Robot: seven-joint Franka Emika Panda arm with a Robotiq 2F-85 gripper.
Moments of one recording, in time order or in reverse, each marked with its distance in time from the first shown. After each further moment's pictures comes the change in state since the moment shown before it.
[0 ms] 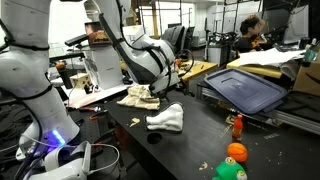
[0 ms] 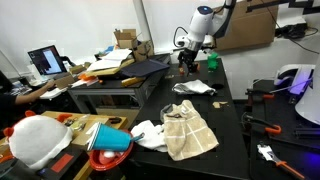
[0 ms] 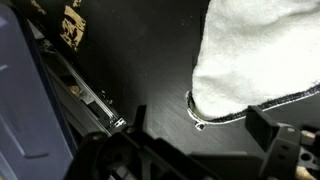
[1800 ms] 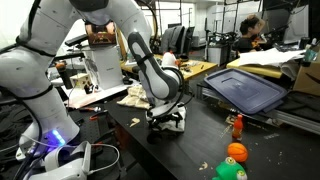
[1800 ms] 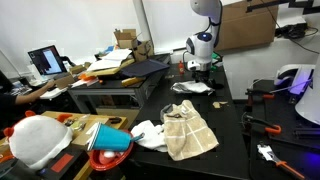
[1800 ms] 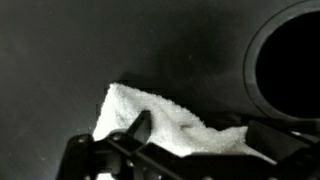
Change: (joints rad) arm 0.055 0.338 -0.019 0.193 -0.623 -0.004 0.560
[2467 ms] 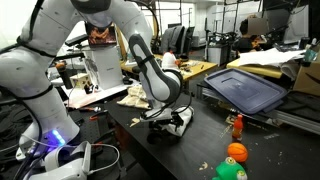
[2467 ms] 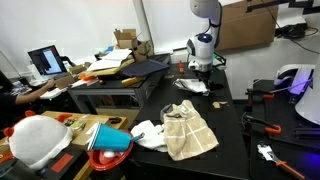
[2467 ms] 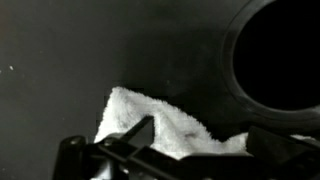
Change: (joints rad) arm 0.002 0.027 -0.018 0.013 0.000 0.010 0.325
